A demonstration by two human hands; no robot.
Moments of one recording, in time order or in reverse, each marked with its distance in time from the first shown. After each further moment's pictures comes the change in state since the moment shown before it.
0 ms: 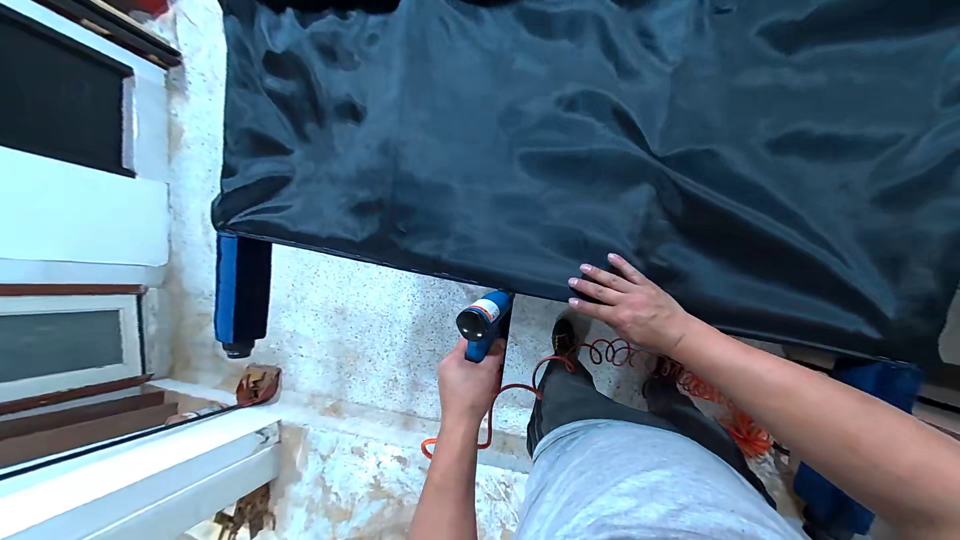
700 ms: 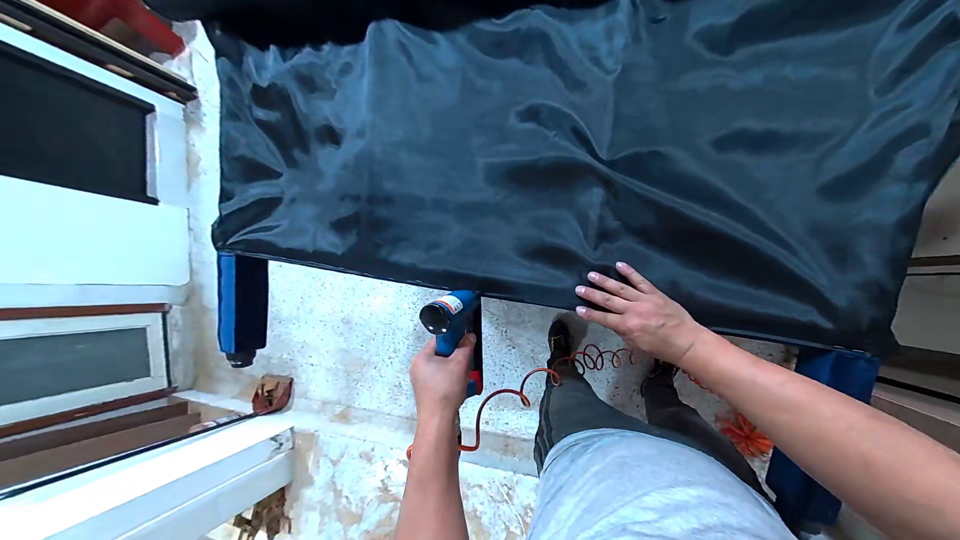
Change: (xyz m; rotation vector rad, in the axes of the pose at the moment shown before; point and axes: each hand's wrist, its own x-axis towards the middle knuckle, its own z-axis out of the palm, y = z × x) left_hand -0.009 0.021 0.014 -0.073 0.111 -0.055; right_hand -0.070 0.012 -0.025 0.005 0.000 0.045
